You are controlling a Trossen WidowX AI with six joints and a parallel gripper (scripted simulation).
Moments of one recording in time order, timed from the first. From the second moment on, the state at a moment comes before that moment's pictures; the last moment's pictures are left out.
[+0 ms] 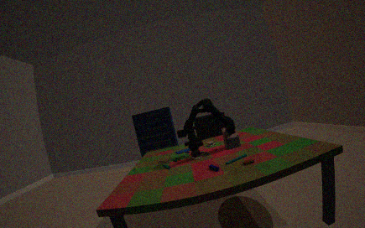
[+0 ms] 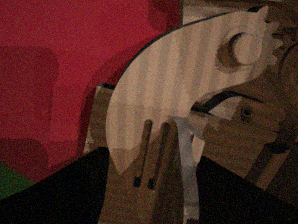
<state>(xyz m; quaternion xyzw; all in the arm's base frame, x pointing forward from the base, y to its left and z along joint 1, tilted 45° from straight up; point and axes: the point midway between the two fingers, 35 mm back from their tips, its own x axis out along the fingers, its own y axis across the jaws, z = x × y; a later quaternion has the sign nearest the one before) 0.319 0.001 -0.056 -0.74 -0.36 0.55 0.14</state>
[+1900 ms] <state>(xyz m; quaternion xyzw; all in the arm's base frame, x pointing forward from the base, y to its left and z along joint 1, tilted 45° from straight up) 0.320 0.001 -0.055 -0.74 -0.36 0.55 0.14</state>
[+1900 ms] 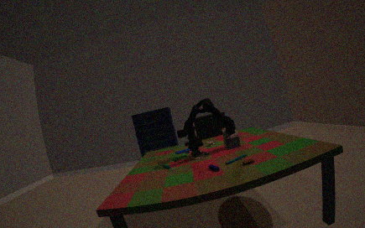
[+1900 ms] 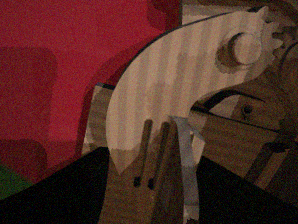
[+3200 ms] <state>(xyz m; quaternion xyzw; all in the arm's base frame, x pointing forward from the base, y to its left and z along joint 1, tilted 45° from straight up) 0.311 -0.043 -0.012 -0.74 -0.36 0.55 0.15</state>
